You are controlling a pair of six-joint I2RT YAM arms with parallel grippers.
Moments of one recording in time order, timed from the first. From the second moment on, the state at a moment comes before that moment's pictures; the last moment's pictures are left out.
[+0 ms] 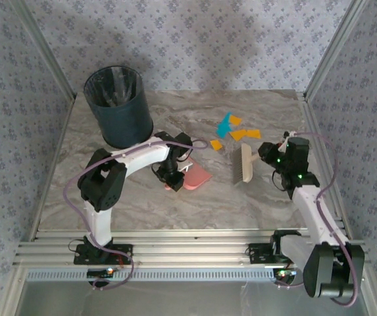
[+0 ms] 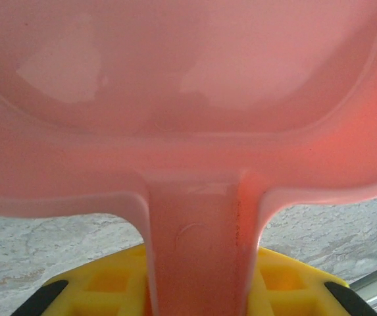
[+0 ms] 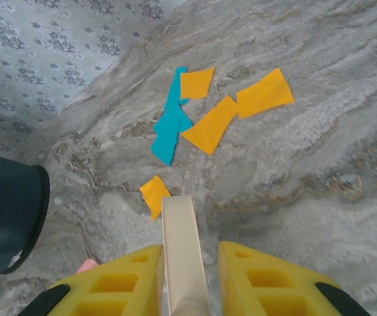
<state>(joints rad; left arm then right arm) -0.74 1.93 1.42 -1.13 0.14 -0.03 -0.02 1.03 0.65 -0.15 -0.25 0.59</state>
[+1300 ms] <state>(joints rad) -0.74 1.93 1.40 -1.12 0.14 -0.03 0.01 1.99 1.47 0.04 -0.13 0.90</state>
